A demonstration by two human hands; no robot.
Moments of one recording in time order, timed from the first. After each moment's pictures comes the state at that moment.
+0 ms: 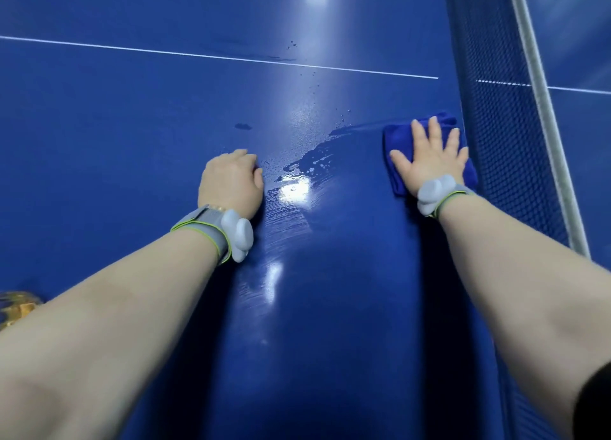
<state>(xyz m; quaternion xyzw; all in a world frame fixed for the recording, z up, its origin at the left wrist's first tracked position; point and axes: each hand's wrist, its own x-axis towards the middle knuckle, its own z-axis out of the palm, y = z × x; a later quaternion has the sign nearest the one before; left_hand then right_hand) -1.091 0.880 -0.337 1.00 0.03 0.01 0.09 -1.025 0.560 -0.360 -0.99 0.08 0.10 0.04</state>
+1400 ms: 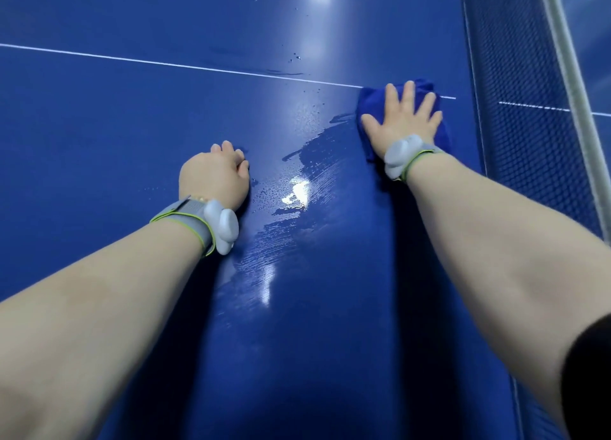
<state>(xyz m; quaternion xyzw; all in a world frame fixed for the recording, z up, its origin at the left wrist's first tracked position) -1.023 0.898 -0.352 1.00 0.07 -0.03 -0.01 -0.910 0.626 -0.361 -0.99 0.06 0.09 0.03</state>
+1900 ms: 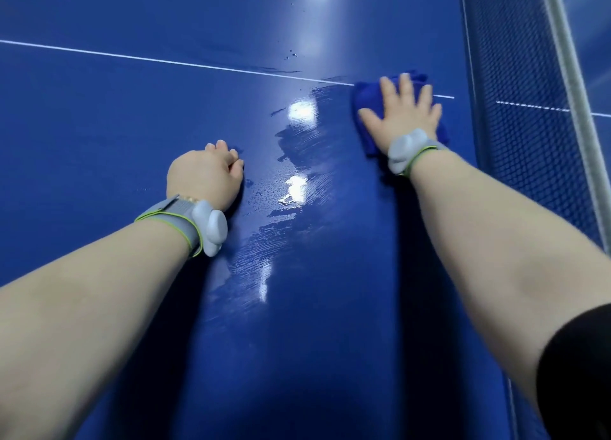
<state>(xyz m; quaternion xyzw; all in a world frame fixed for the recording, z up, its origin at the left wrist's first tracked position) -1.021 0.903 -0.348 1.00 0.08 -0.05 0.01 -0.896 0.617 -0.364 -0.99 0.04 0.09 0.03</state>
